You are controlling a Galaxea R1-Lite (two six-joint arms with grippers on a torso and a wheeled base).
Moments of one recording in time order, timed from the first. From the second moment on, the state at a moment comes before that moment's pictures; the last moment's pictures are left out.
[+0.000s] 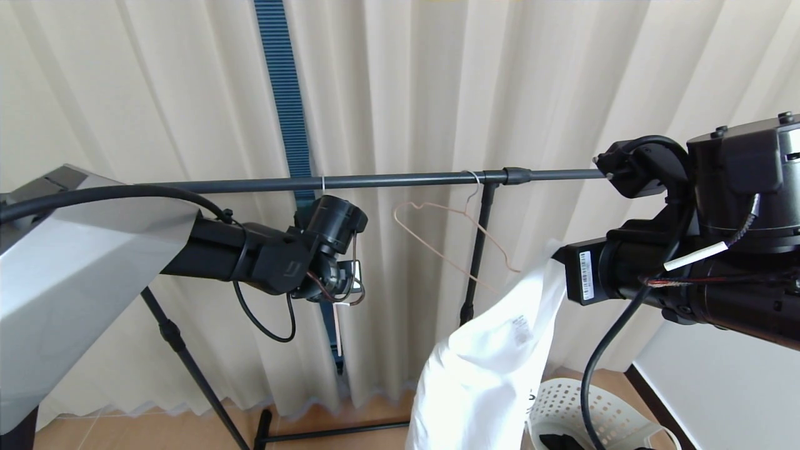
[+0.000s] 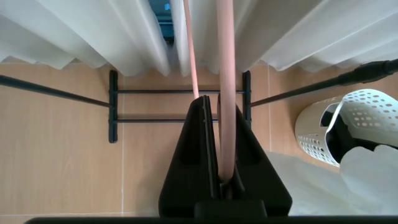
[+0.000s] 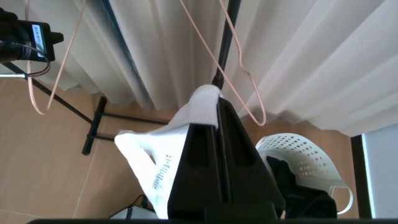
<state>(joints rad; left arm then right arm) -0.51 2.15 -1.43 0.12 0.40 -0.44 0.69 1.50 -1.02 0.03 -0.41 0.23</state>
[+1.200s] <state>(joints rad) -0.73 1.62 -0.91 0.05 0.35 -0.31 0.69 1.50 -1.02 0.03 -0.41 0.23</state>
